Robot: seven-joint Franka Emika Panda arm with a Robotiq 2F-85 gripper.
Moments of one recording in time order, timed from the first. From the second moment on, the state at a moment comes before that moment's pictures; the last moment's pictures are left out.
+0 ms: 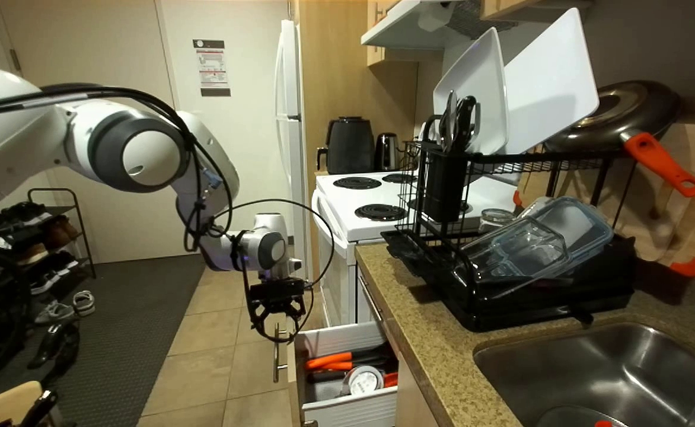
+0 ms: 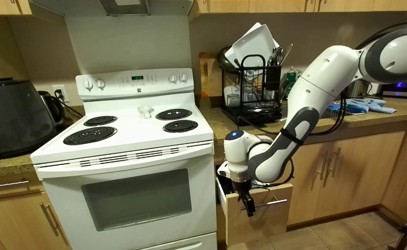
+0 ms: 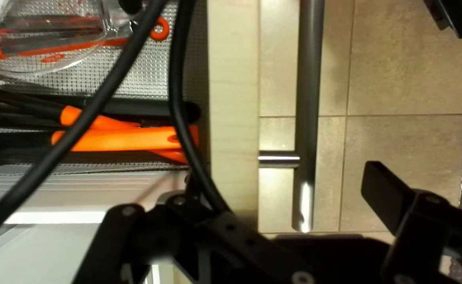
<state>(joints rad) 0.09 0.98 0.18 -1.64 -0.41 2.45 -0.36</state>
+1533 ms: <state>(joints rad) 0.14 0.80 0.18 -2.01 -0.41 2.44 -0.41</state>
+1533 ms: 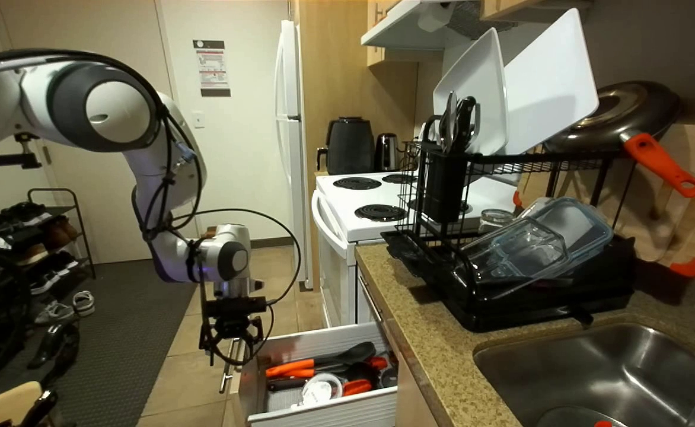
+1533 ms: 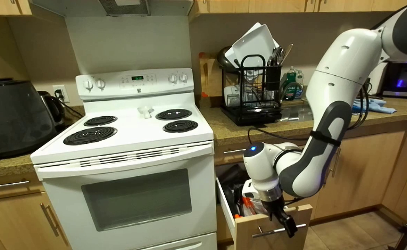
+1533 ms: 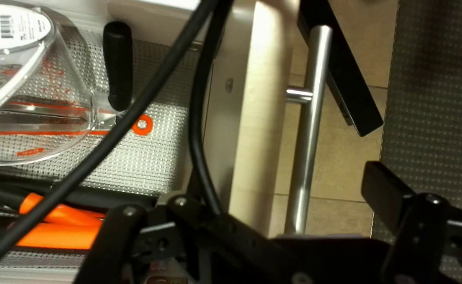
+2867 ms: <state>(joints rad) 0.26 0.55 0.01 -2.04 -0.69 2.58 -0.08</state>
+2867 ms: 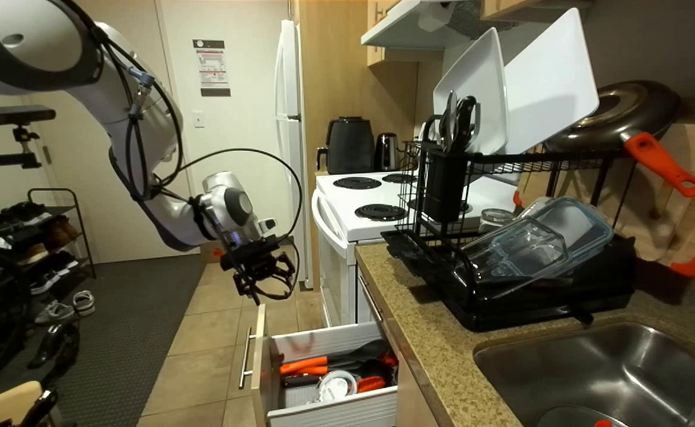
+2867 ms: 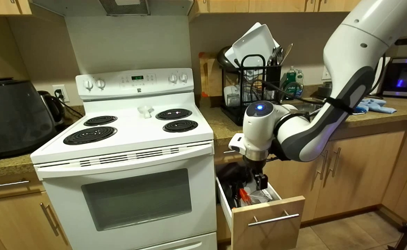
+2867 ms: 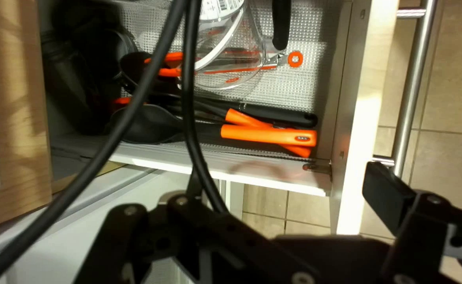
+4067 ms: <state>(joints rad) 0.20 0.29 0.08 -2.15 -0.41 2.42 0.04</state>
